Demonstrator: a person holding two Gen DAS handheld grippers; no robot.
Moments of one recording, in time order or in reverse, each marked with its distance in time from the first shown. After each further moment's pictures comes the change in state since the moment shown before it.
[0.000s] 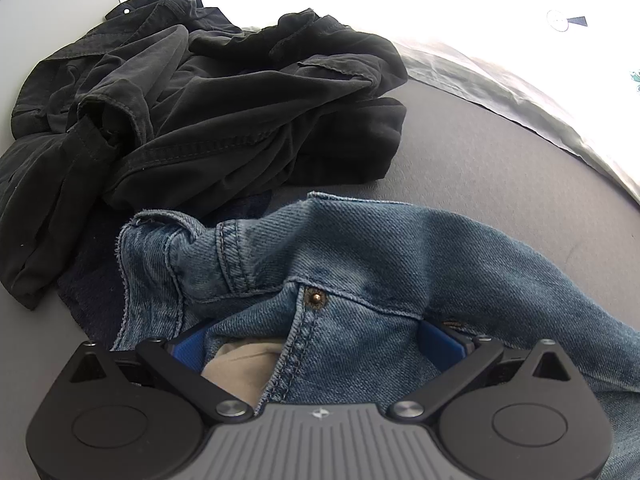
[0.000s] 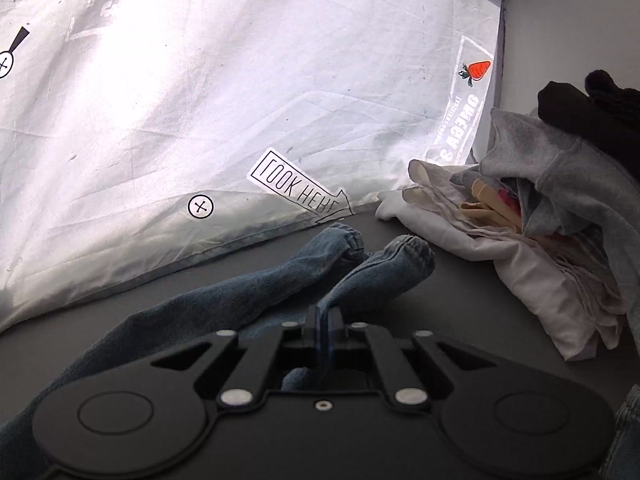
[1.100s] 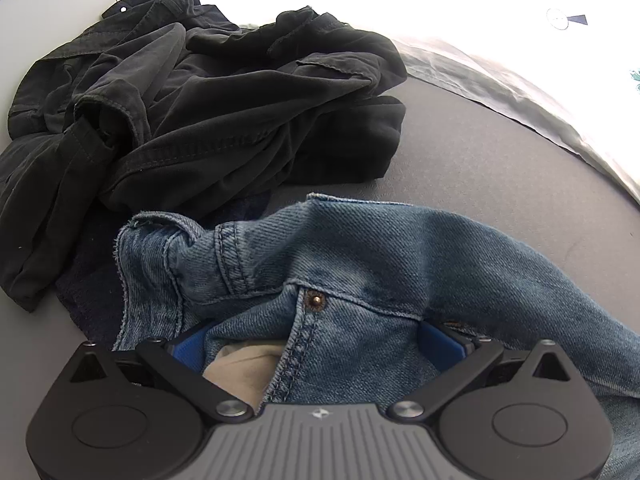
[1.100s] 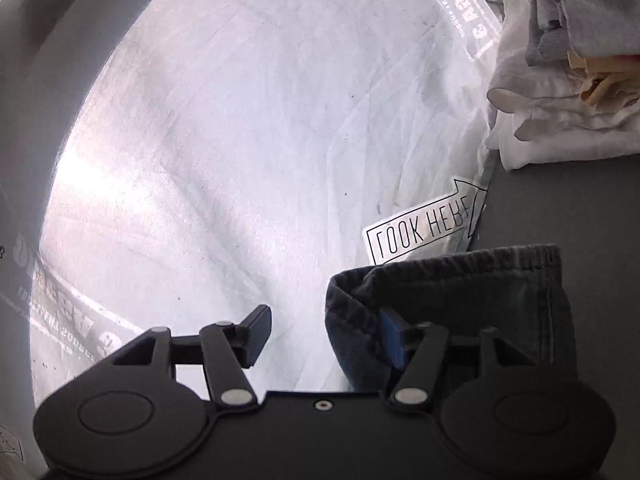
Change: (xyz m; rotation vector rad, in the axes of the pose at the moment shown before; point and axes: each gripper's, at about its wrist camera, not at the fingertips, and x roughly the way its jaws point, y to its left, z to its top) left arm 0.003 0.001 0.004 0.004 0.011 -0.006; right arm 0.101 -0.035 0.082 0.874 0.104 0.454
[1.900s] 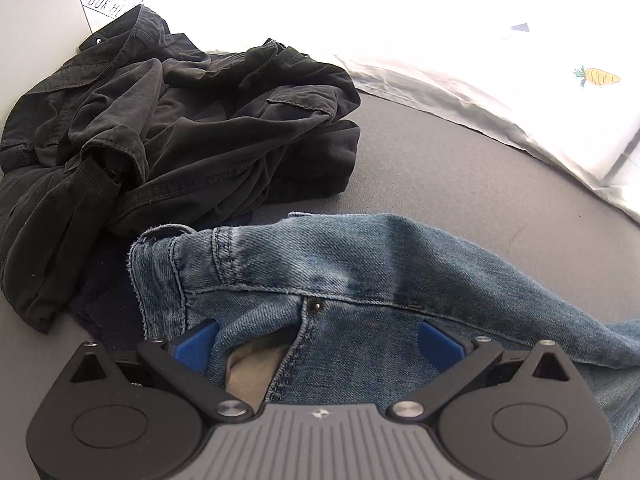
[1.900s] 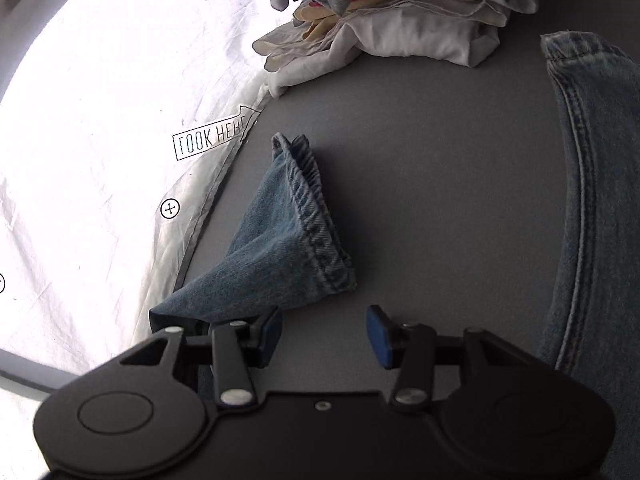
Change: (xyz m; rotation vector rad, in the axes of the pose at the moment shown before) left arm -0.035 0.001 0.004 0.069 -0.008 -0.071; right arm -0.152 -0.124 -0.071 0.019 0.095 -0.317
